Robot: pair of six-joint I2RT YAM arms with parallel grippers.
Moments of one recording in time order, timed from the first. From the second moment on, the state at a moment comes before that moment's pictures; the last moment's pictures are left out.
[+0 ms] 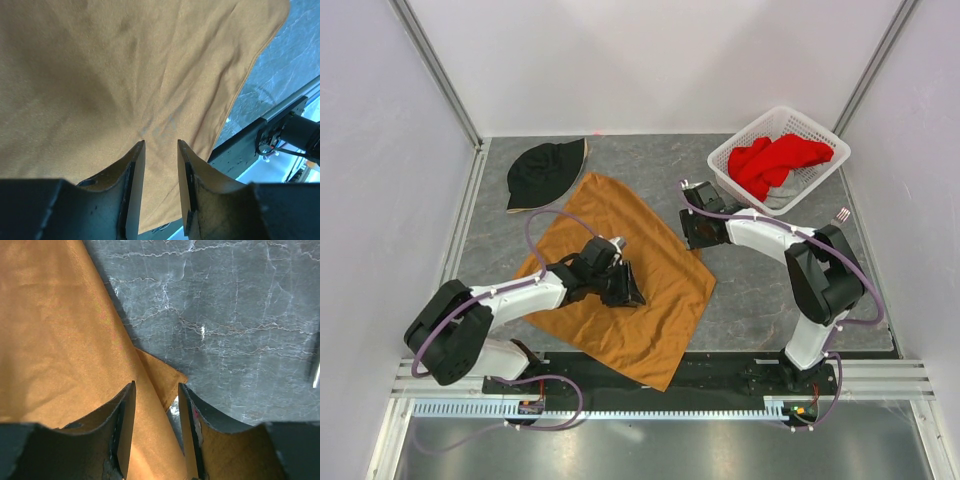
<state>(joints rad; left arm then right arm) -0.71 1.37 0.60 -0.13 0.30 -0.83 0.53 1.77 1.15 -0.40 0.08 0.31</state>
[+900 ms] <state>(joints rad) -0.77 1.38 0.57 -0.07 0.29 -0.87 0.52 1.81 1.08 -0.28 0.21 0.27</state>
